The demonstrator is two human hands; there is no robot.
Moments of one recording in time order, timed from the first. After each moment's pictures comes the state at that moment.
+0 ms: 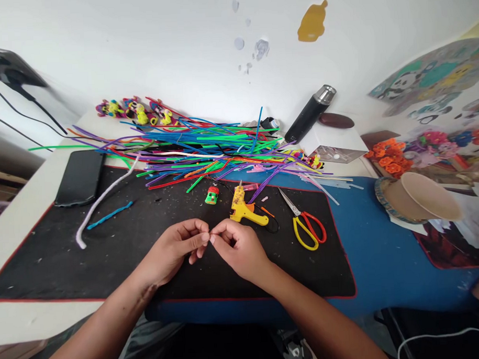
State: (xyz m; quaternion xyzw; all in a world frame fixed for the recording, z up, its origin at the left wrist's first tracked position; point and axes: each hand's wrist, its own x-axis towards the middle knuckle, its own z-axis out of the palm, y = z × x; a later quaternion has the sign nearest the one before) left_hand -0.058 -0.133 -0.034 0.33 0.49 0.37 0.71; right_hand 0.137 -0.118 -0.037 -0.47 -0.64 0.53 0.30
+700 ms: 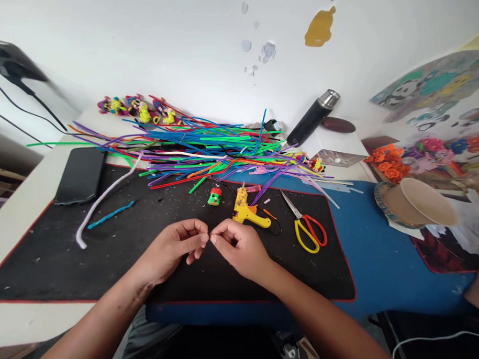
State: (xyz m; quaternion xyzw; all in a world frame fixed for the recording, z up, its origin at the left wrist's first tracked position) left_hand -0.069 -0.129 -0.035 0.33 0.50 0.35 0.72; right_hand 0.134 -0.111 -0.033 -0.46 -0.65 0.54 0.27
